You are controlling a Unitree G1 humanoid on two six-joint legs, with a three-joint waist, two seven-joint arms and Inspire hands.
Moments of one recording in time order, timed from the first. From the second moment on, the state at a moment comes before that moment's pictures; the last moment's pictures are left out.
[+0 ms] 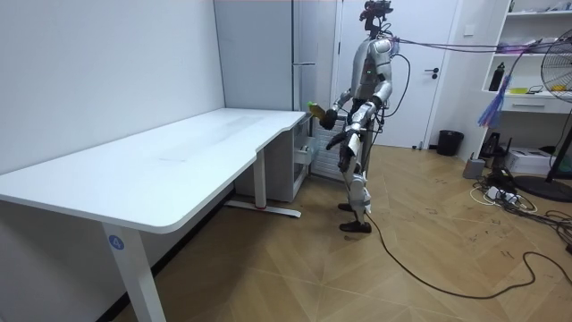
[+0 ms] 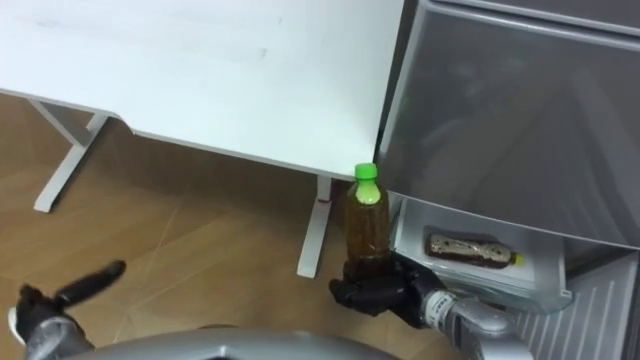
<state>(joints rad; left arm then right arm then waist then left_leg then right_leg) 0.31 0.20 0.27 0.64 -0.50 0.04 0.40 0.29 -0.26 0.08 0.42 0.13 0.22 0.62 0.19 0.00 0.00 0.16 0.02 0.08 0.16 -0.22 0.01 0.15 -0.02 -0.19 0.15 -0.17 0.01</state>
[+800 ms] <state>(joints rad) 0.30 0.21 0.07 1.01 -0.31 0.13 0.14 0.24 -0.27 0.14 0.60 0.28 0.24 0.53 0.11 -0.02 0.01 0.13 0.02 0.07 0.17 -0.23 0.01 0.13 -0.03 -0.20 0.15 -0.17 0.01</state>
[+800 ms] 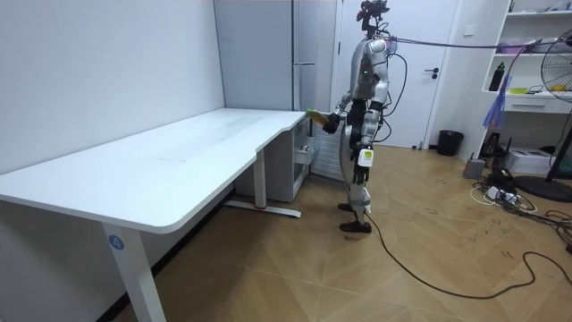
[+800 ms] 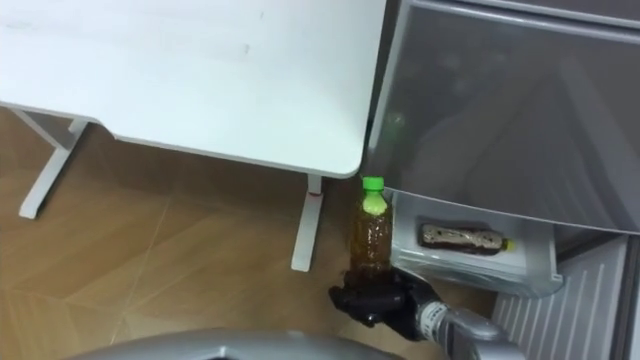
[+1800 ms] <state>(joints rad) 0.26 0.20 0.02 0.99 -0.22 0.11 0.13 0.21 -0.26 0.10 0.81 0.49 0.20 0.21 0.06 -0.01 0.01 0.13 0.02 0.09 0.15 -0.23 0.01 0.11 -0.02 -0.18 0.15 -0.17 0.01</state>
